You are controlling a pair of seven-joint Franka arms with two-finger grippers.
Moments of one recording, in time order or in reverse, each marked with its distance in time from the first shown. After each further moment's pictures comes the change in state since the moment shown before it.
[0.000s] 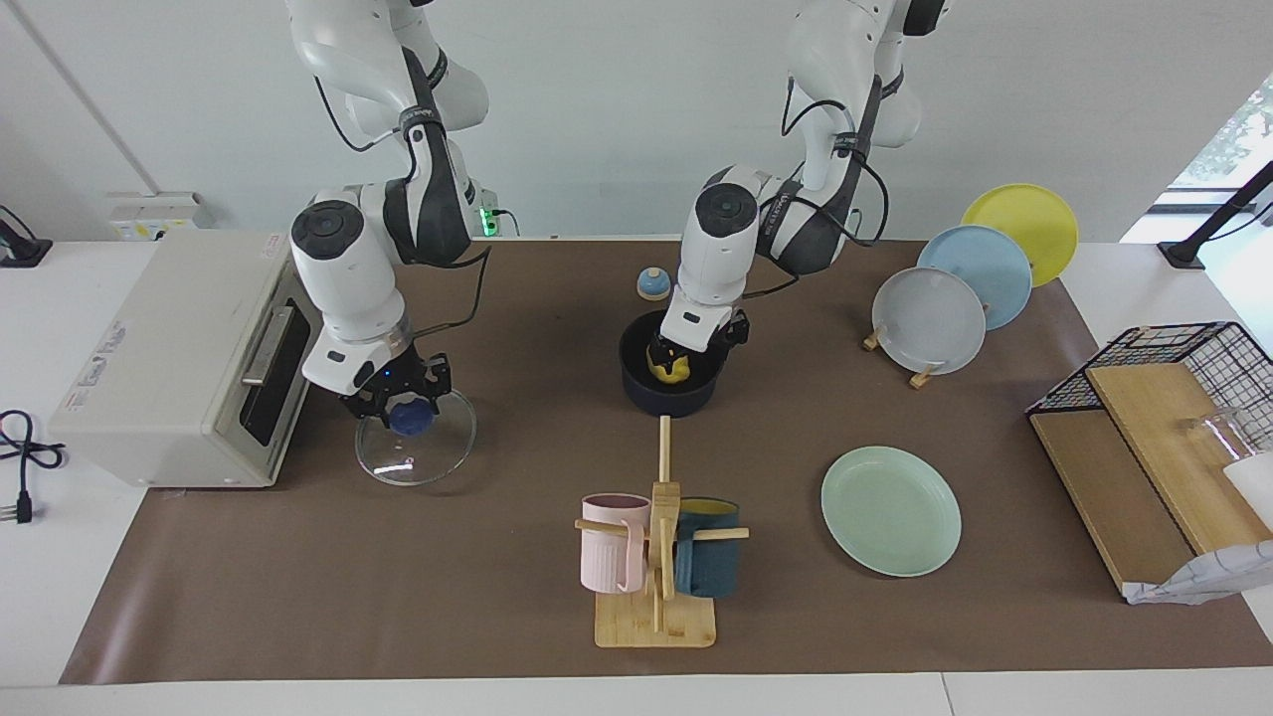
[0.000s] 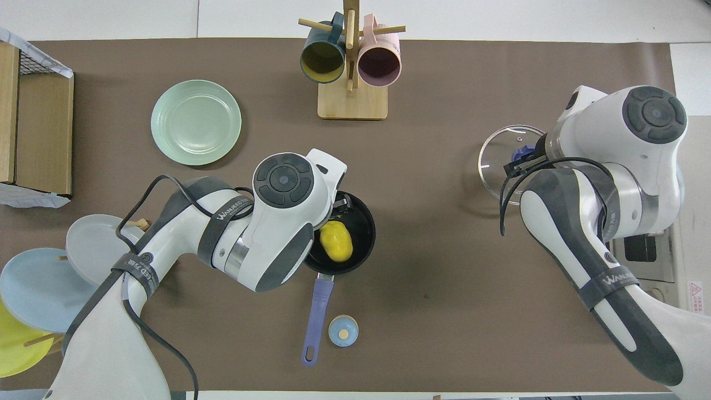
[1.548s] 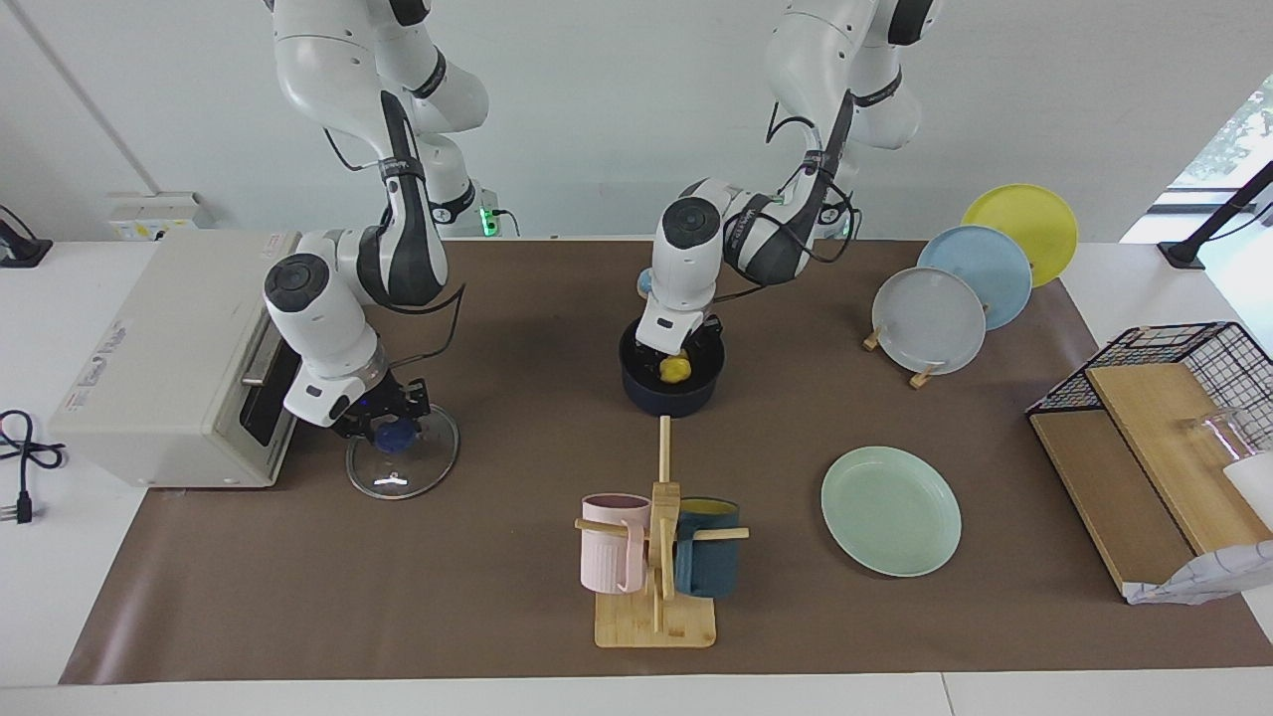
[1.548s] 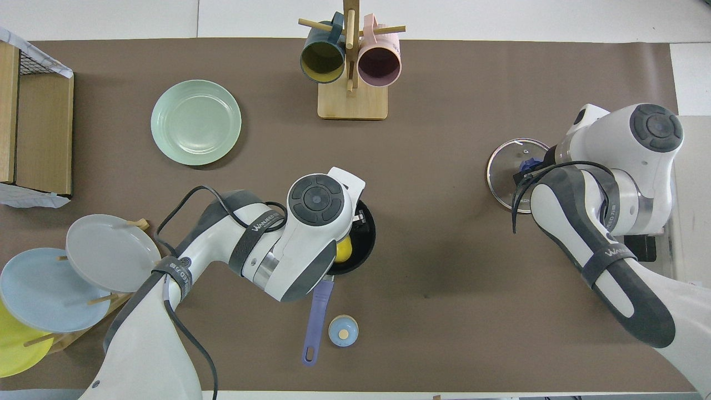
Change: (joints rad) left arm -0.061 0.045 0.000 -0.021 0.000 0.034 -0.074; right arm -0.078 0.077 0.001 -0.063 0.060 0.098 -0.076
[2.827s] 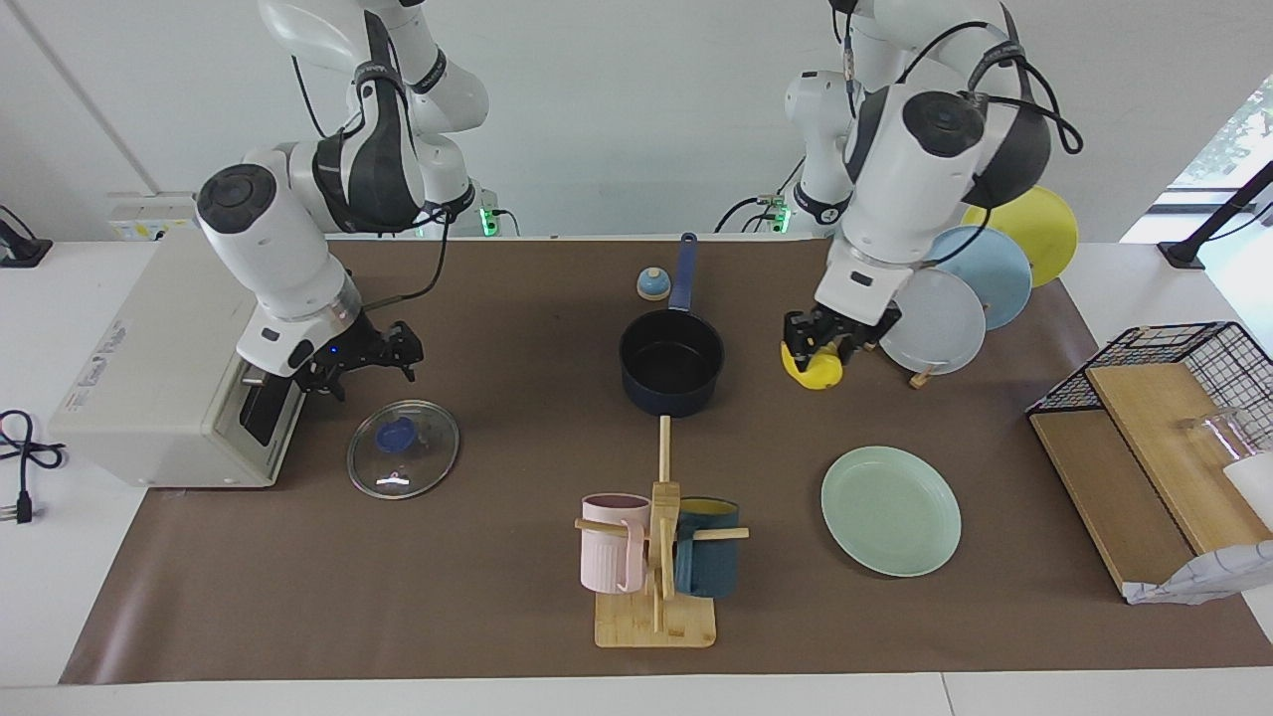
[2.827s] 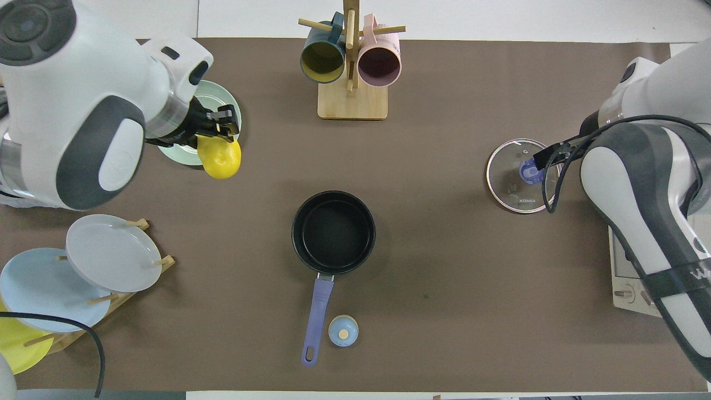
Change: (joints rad) left arm 0.368 -0.039 0.042 0.442 0.000 -0.365 0.537; right arm 0.006 -0.092 0.013 0.305 0.014 -0.450 0.050
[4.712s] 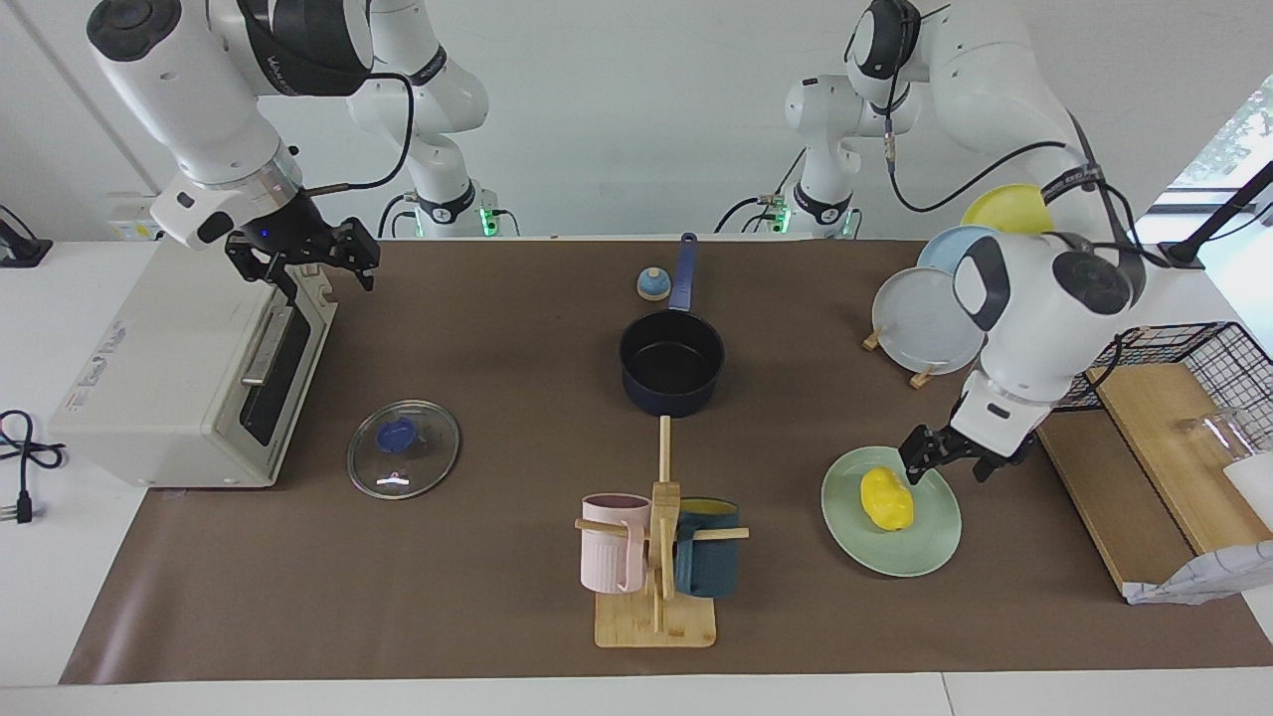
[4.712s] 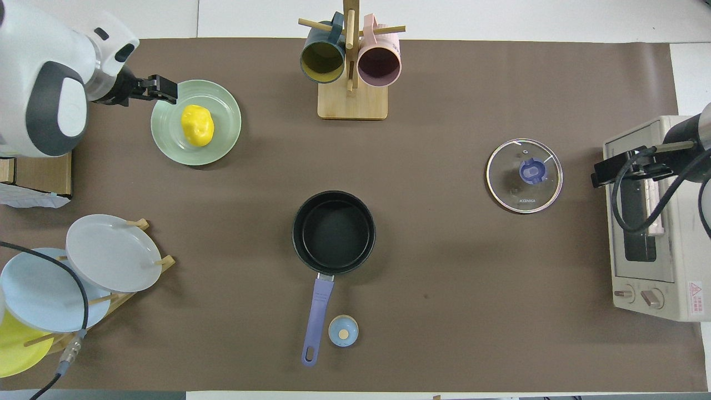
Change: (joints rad) left arm 0.206 0.137 0.000 0.020 0.018 0.192 0.325; right arm -0.026 -0.157 -0.016 0.075 -0.004 -0.271 0.161
